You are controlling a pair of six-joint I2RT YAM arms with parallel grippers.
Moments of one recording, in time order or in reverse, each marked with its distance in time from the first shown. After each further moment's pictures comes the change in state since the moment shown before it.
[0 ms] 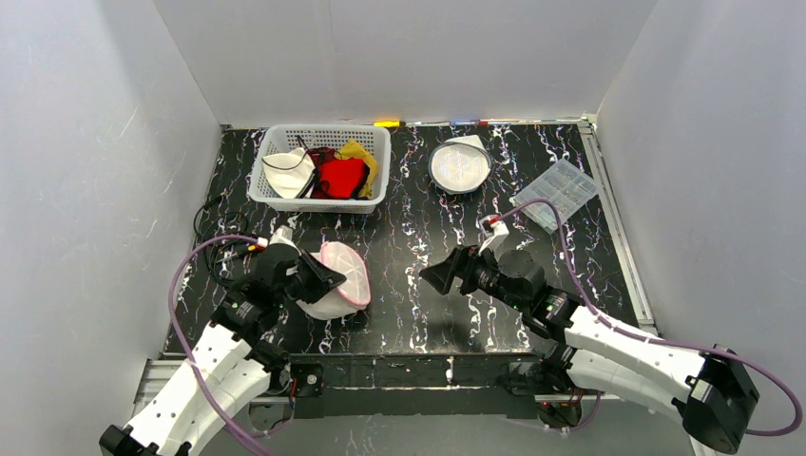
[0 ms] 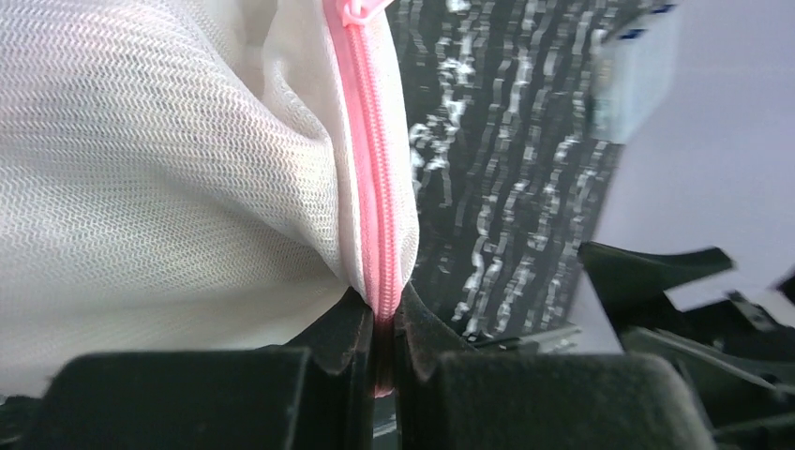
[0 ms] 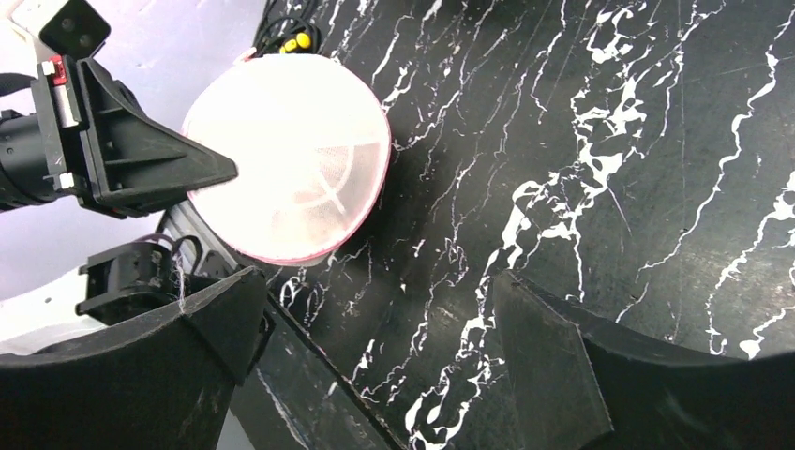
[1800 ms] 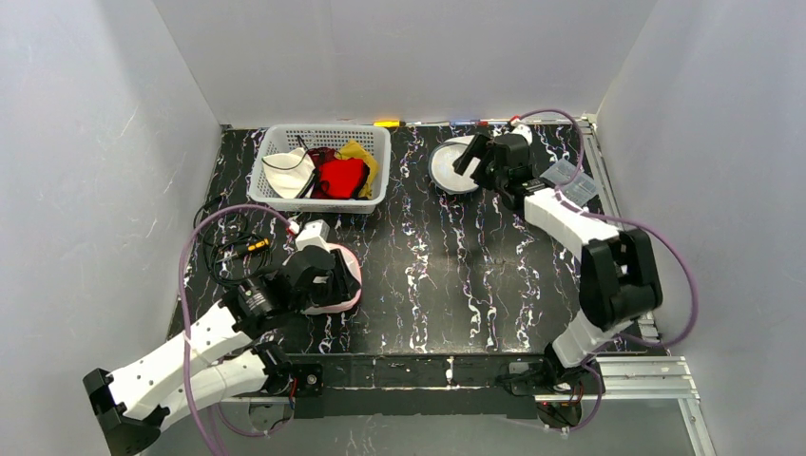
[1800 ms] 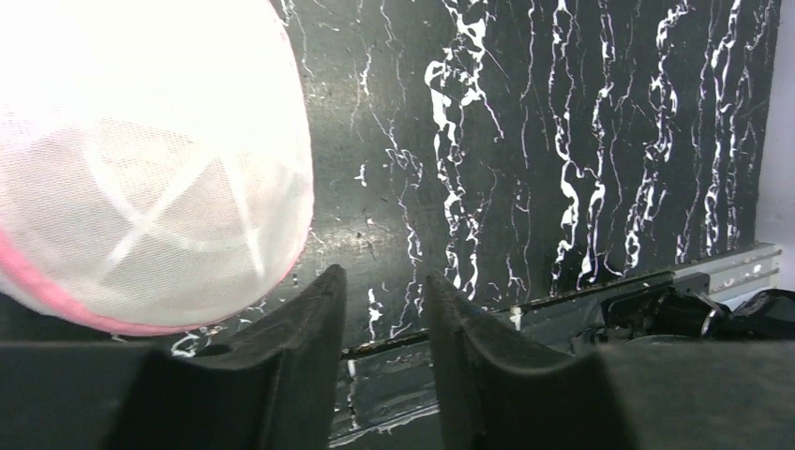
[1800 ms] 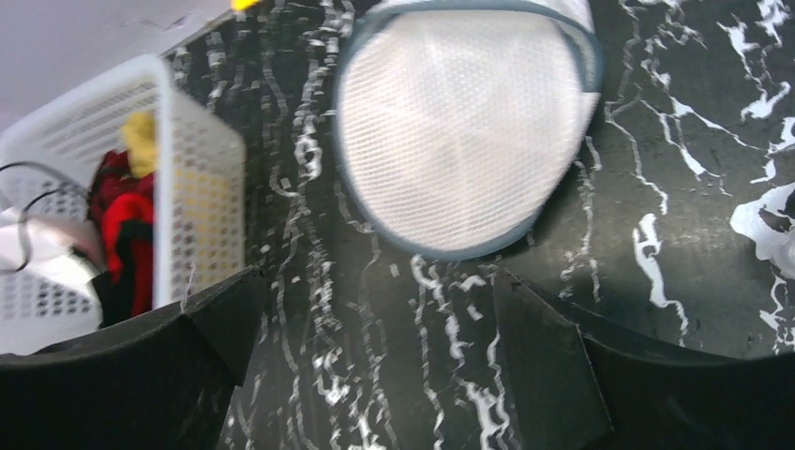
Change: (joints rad) left arm -0.409 0.133 0.189 -0.119 -0.299 0.163; right arm -0.563 0.850 0.739 -0.144 0.052 -0.035
